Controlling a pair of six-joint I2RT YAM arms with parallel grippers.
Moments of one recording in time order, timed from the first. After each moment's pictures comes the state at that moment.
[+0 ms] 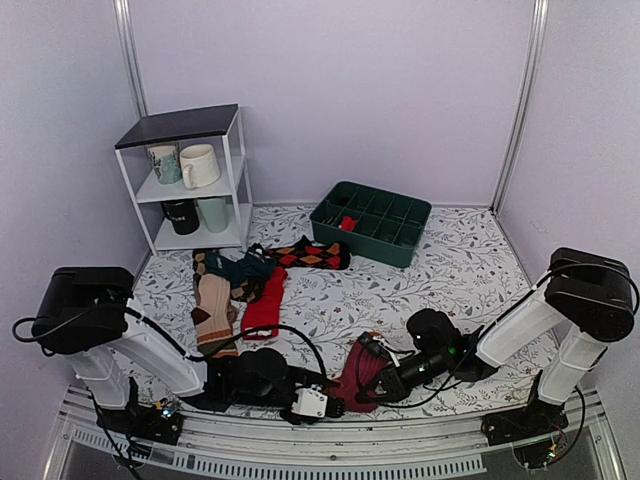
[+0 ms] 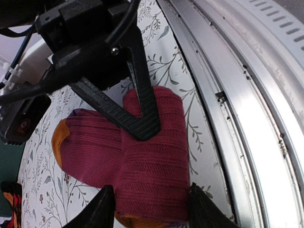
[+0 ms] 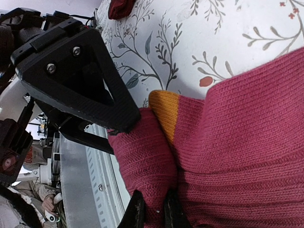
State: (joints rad) left arm -1.36 1.76 0.49 0.74 -0.02 0.64; right arm 1.01 1.70 0.41 0.58 -0.67 0.62
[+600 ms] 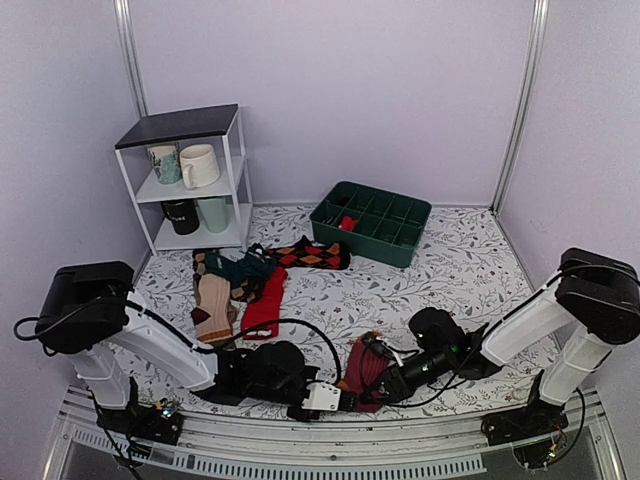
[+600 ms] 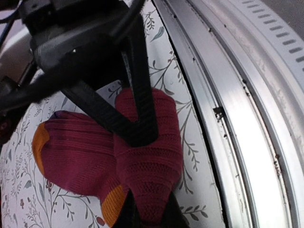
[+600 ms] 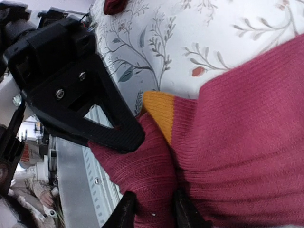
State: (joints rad) left arm -1.35 1.78 0.60 0.58 0.05 0.57; right arm 1.00 1.66 0.42 0.53 -0.67 0.60
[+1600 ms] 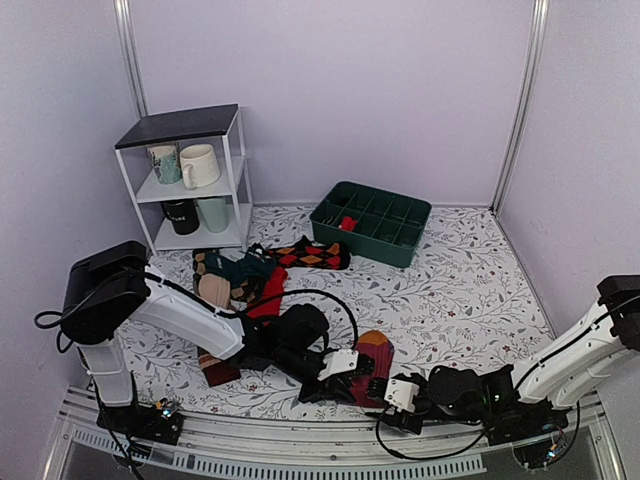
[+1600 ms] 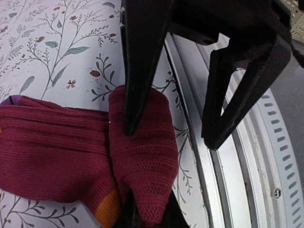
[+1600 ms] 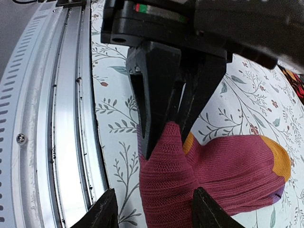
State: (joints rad) left arm -1.18 1.89 0.87 0.20 0.48 0.29; right arm 1.49 1.39 0.25 0.60 0.27 -0.06
